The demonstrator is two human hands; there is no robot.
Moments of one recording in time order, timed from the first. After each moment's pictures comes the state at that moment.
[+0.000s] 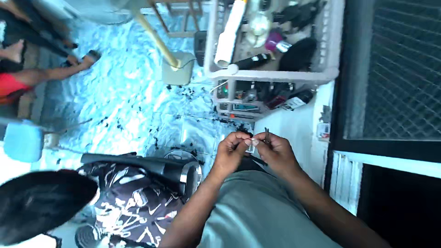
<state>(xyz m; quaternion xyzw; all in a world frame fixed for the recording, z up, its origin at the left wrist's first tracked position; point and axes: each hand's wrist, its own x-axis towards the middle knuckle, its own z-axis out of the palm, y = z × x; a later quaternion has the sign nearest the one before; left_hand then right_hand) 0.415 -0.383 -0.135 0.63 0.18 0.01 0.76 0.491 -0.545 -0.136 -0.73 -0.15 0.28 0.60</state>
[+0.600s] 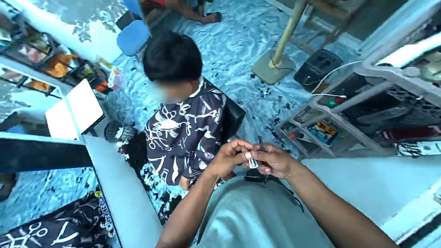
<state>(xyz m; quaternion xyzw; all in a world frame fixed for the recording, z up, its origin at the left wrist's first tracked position) 0.073 -0.349 -0.119 0.53 0.21 0.24 0.79 0.276 -0.421 -0.116 -0.36 -0.28 0.79 0.41</state>
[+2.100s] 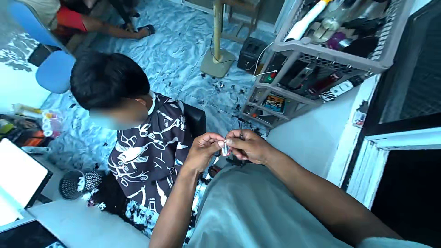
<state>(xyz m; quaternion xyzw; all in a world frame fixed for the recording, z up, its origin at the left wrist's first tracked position) 0.108 -0.326 -0.114 0.48 0.18 0.17 0.84 0.277 -0.454 -0.098 -0.49 -0.26 0.63 0.54</state>
